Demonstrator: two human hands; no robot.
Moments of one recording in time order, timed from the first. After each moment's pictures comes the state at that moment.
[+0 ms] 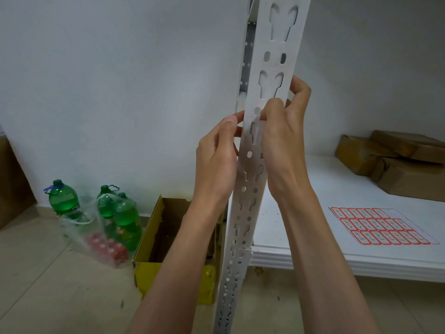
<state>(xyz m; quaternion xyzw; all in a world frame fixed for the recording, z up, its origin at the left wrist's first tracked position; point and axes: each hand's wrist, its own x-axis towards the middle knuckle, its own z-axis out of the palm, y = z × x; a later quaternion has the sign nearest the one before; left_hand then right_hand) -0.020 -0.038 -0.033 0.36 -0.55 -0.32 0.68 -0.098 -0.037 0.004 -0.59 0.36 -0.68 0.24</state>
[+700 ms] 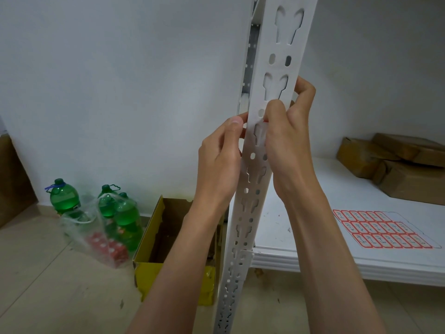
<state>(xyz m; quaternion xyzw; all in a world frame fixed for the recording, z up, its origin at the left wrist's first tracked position) -0.017 -0.042 -0.037 0.37 -0.57 -0.30 0.67 -0.100 -0.042 0.004 -0.61 0.36 -0.67 0.23</state>
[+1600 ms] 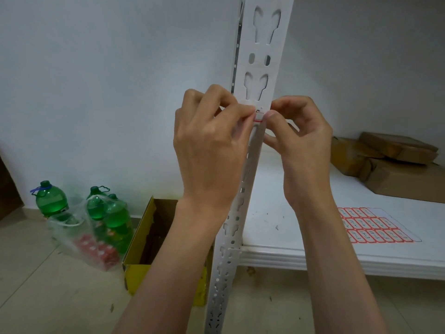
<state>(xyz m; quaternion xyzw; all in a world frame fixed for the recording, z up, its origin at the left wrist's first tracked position) -0.026 -0.037 -0.021 0.37 -0.59 0.23 0.68 -0.142 -0.033 -0.008 -0.57 0.35 -0.71 0.21</state>
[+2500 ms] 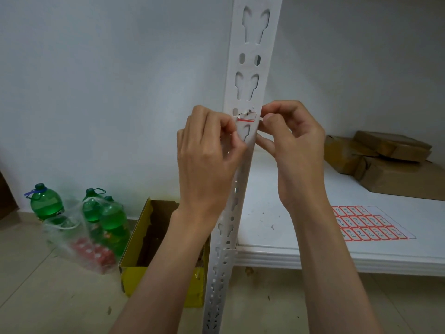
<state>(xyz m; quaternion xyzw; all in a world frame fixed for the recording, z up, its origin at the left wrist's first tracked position) -0.032 -0.051 -0.047 0.38 -0.61 0.16 0.68 -0.143 -0.028 -0.008 -0.55 0.33 -0.71 0.28</state>
